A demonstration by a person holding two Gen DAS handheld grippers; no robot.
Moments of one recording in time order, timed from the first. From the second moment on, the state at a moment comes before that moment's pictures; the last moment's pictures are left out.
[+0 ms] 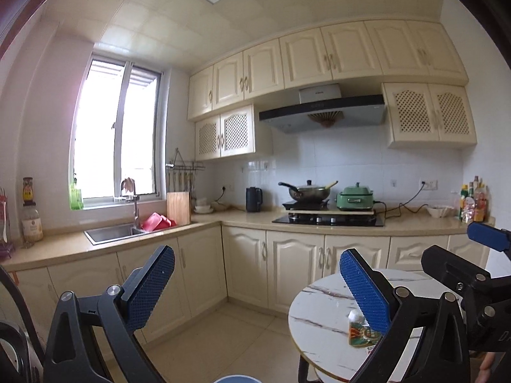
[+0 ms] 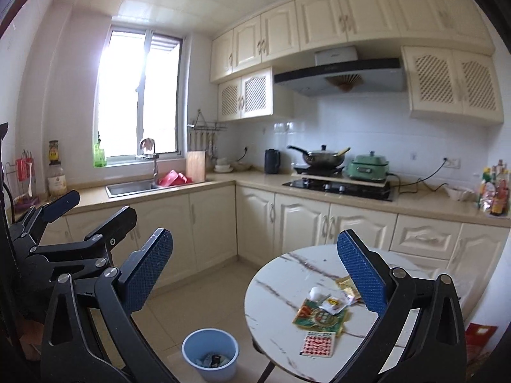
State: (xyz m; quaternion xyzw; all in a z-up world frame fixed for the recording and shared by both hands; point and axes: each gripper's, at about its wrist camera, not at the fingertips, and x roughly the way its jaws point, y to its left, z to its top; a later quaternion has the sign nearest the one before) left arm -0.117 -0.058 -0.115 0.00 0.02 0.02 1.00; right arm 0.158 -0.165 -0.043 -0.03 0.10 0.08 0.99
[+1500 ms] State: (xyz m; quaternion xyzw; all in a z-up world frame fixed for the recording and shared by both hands) left arm 0.219 -0.114 -0.161 0.05 0.31 -0.07 0.95; right arm 0.327 -0.289 -0.309 0.01 0.47 -0.03 0.88
